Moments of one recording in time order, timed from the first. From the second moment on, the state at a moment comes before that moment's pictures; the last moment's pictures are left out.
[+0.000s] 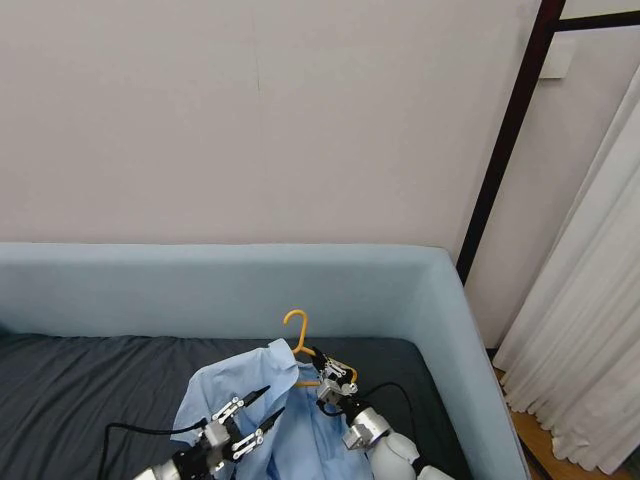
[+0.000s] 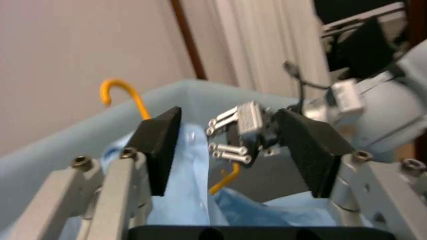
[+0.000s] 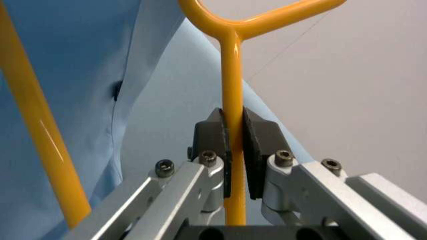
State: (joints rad) left arm 1.46 -0.92 -0.51 -1.78 -0.42 -0.57 0.75; right arm -0.82 1.24 -0.25 1.27 -0.51 0.30 0.36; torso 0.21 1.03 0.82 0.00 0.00
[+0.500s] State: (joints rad) left arm 1.27 -0.71 -0.57 -1.60 -0.67 -0.24 1.02; right arm -0.89 1.26 -0.21 1.28 -0.73 0.40 0.40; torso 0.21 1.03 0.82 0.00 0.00
